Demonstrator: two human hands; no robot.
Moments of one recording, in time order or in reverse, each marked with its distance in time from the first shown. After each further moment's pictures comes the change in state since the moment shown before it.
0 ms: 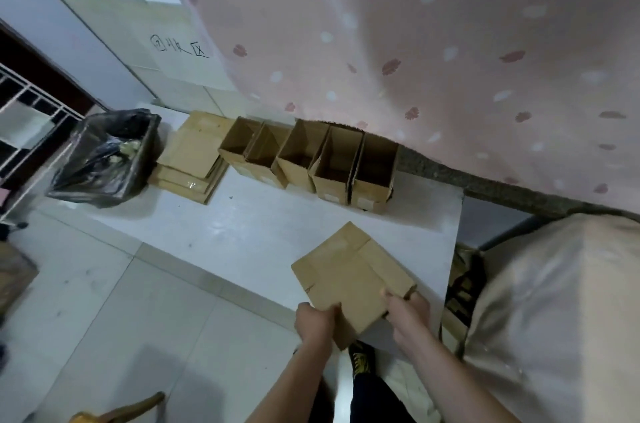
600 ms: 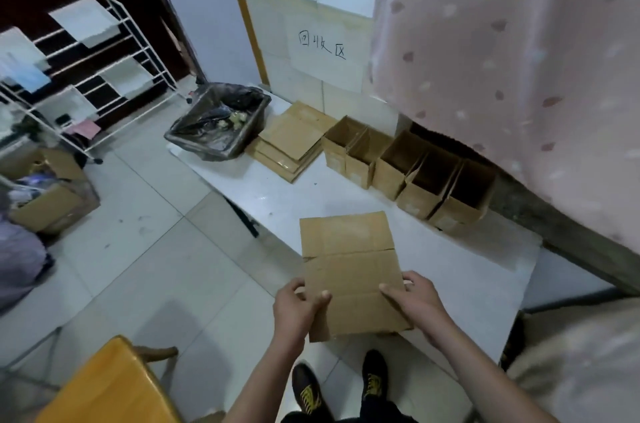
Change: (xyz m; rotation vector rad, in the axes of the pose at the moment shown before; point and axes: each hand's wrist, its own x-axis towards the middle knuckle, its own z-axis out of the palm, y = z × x) left_hand -0.012 -0.053 -0.197 -0.382 0.035 0.301; right_hand -0.116 -0.006 0.079 -0.671 -0.439 -0.463
